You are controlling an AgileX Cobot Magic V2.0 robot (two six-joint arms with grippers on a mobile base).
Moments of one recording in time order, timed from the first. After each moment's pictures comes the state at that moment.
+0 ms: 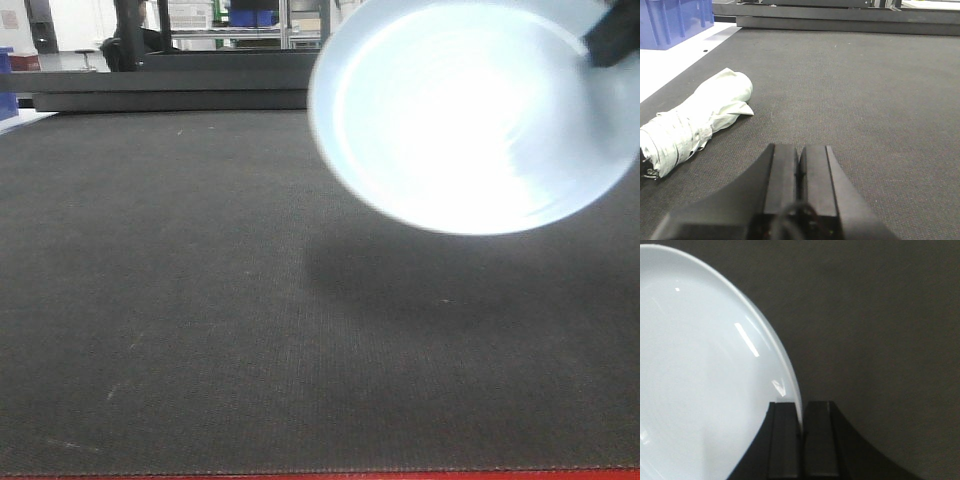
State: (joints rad) left arm 0.00 -0.02 0.03 -0.06 0.14 0.07; right arm 0.33 1.01 -0.74 -0.08 0.34 0.20
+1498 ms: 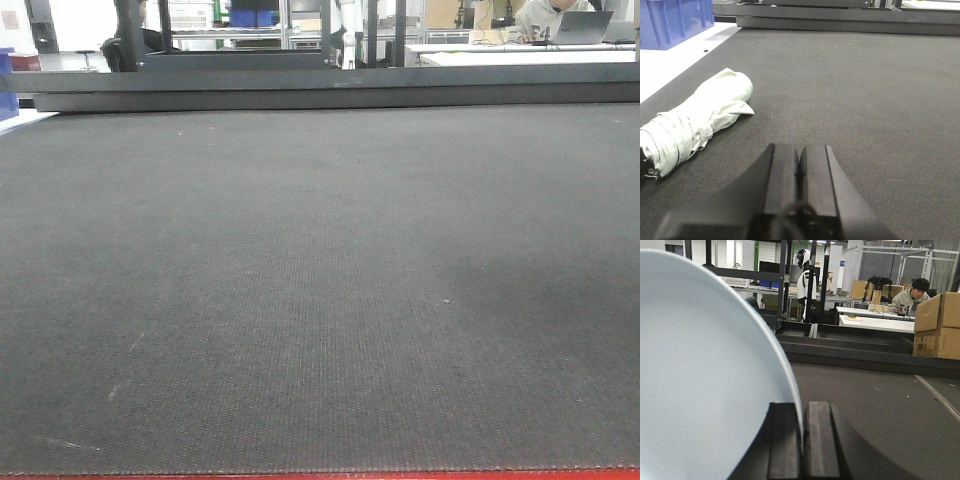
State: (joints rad) left arm 0.00 -0.02 0.03 -0.06 0.14 0.07; right arm 0.09 0.20 -0.44 -0.06 0.20 0.03
